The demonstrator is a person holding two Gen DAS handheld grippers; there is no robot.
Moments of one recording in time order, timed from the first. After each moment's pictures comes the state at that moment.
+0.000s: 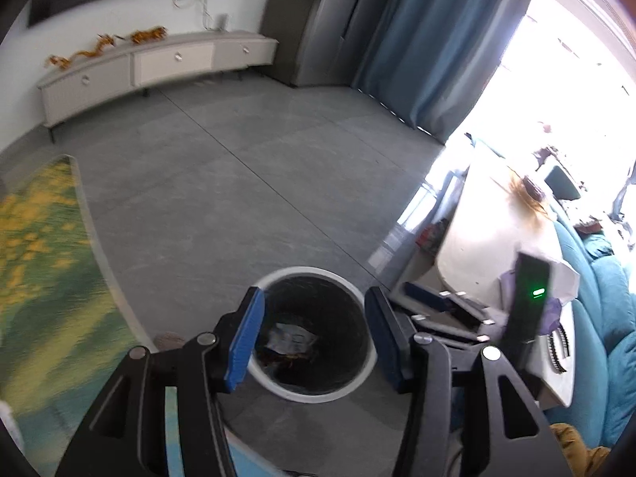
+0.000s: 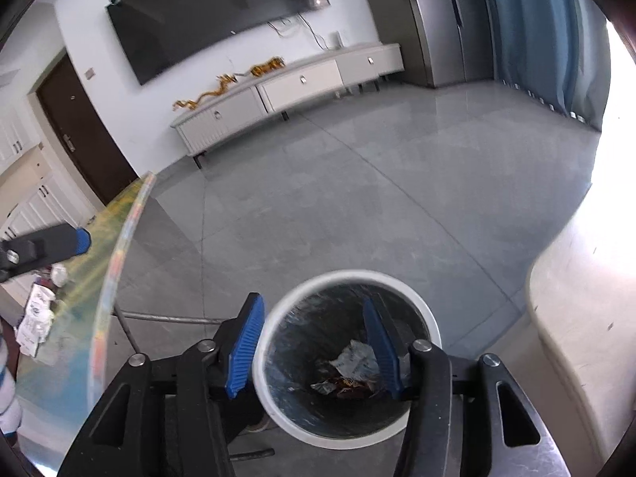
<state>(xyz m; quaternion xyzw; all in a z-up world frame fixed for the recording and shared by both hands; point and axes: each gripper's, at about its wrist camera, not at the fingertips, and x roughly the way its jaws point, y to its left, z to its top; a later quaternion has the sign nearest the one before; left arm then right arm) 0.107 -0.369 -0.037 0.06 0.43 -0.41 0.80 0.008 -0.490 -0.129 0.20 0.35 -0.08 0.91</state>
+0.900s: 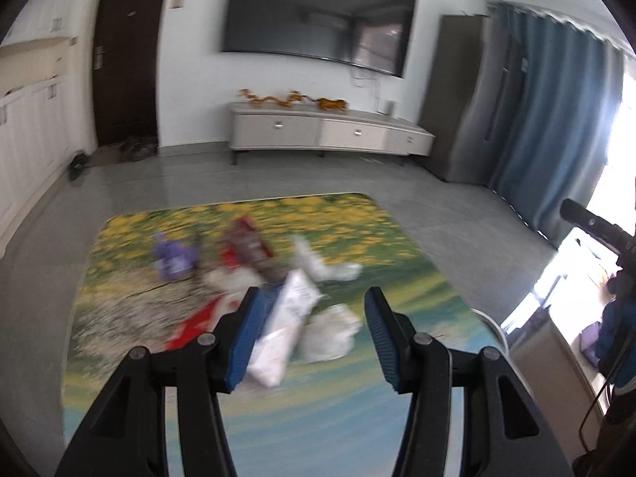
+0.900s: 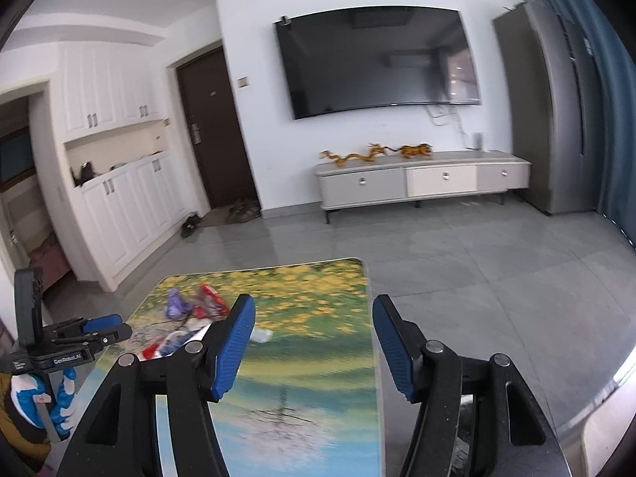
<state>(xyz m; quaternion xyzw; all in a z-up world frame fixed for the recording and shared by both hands) 0.073 0.022 0.029 -0.03 0.33 -0.16 0.93 0.032 -0.271 0.057 0.07 0.23 0.11 0.97</state>
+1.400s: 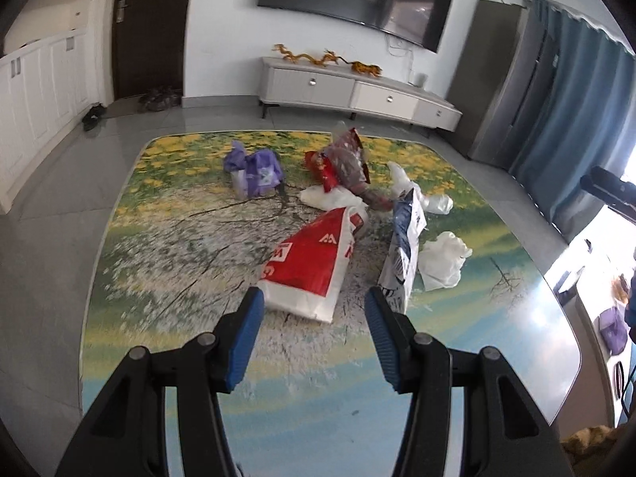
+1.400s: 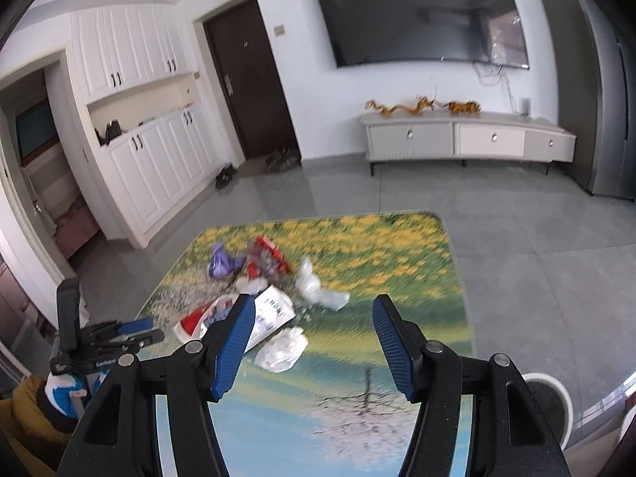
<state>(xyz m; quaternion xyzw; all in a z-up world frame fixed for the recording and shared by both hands) 0.092 0.111 -0.055 -0.04 0.40 -0.15 0.90 0.075 -0.178 0.020 0.07 0.32 0.17 0.93</state>
